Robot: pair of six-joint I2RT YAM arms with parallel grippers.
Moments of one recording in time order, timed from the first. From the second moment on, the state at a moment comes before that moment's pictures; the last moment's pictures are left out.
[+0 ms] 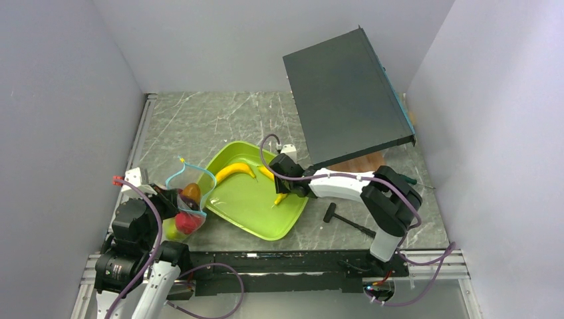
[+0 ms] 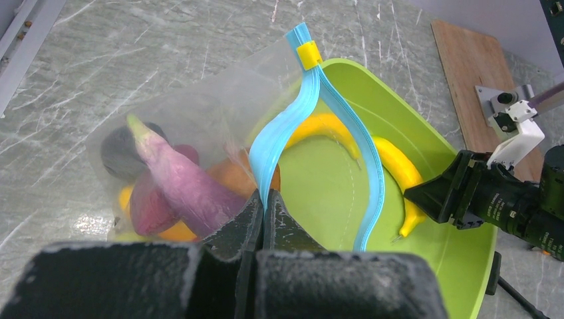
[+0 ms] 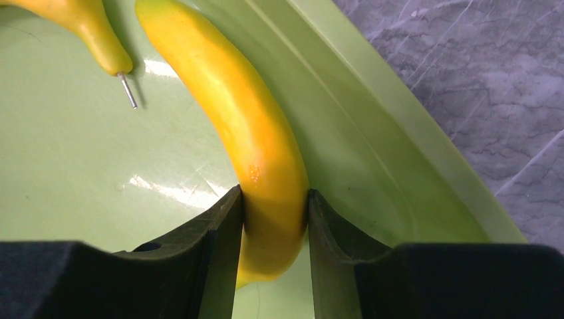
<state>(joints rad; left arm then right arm) -0.20 0.20 0.77 -0.88 -0.18 -0.46 0.90 1.73 0.99 -0.17 0.33 0.58</state>
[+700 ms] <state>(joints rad) -0.20 0.20 0.77 -0.88 -0.18 -0.46 1.05 1.56 1.43 -0.37 0.20 0.45</state>
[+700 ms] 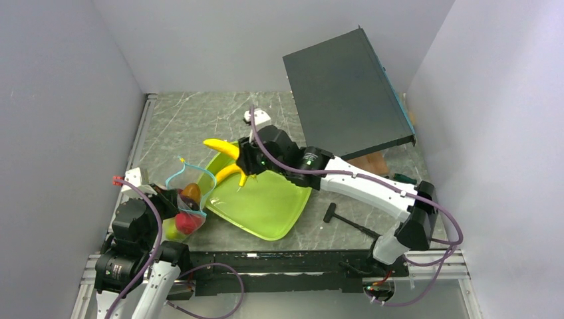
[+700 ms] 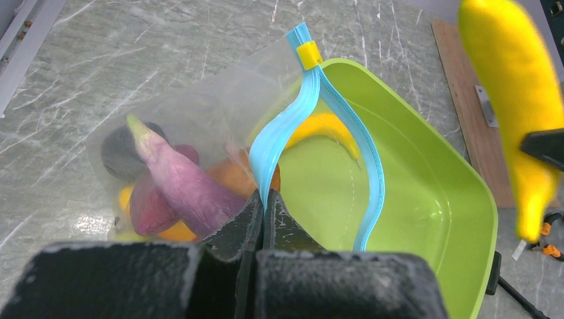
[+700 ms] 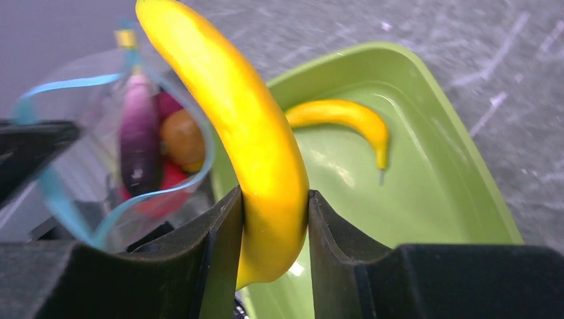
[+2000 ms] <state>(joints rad) -0.20 0.20 0.77 -0.88 -0.18 -0.46 1.27 2.08 2.30 -0.97 0.34 0.25</state>
